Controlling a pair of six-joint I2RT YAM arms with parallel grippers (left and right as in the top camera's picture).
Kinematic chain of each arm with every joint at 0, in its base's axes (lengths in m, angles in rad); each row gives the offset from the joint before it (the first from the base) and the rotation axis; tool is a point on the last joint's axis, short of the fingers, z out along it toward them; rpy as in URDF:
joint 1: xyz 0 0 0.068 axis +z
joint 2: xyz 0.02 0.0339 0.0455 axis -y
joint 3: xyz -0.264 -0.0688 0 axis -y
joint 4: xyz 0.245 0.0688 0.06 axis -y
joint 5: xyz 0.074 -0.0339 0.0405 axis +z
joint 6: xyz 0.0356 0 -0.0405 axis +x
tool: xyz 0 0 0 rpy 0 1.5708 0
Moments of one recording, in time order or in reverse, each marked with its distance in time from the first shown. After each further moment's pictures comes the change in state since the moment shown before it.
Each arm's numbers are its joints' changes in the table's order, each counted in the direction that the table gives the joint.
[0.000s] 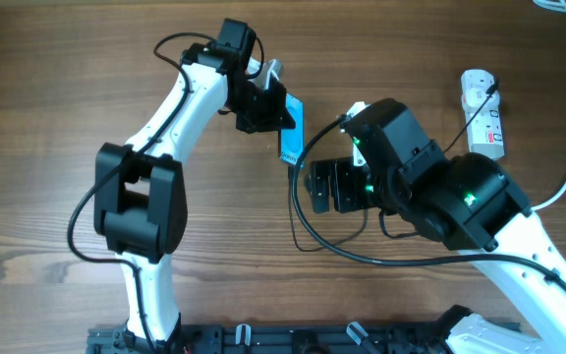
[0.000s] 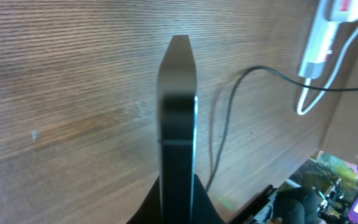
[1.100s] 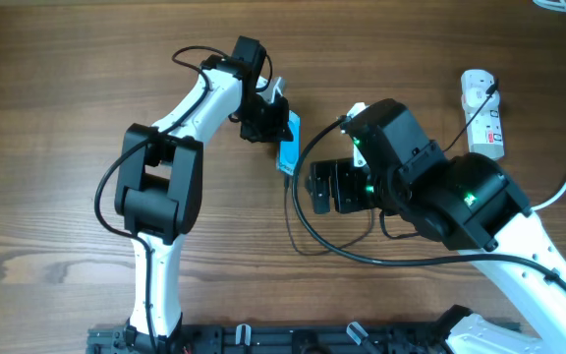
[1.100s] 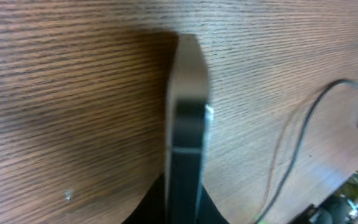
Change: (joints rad) left arm -0.016 -0.146 0.003 0.050 0.098 0.024; right arm 0.000 0.000 0.000 -0.008 0.000 0.000
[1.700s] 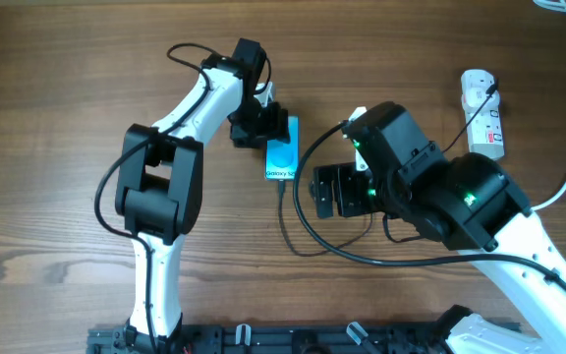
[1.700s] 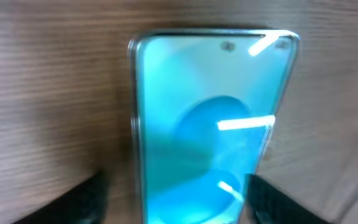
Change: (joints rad) left arm -0.002 0.000 0.016 -0.082 0.202 -0.013; right arm 0.000 0.000 0.001 -0.048 -0.005 0.000
